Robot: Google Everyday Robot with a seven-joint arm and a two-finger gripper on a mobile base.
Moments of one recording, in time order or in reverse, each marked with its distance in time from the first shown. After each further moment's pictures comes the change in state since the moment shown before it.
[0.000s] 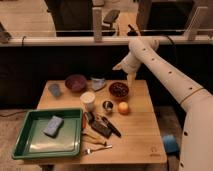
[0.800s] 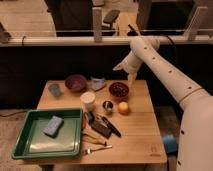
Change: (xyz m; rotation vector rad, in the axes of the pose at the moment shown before) arm 0.002 0.003 0.002 -0.012 -0.035 -0.003
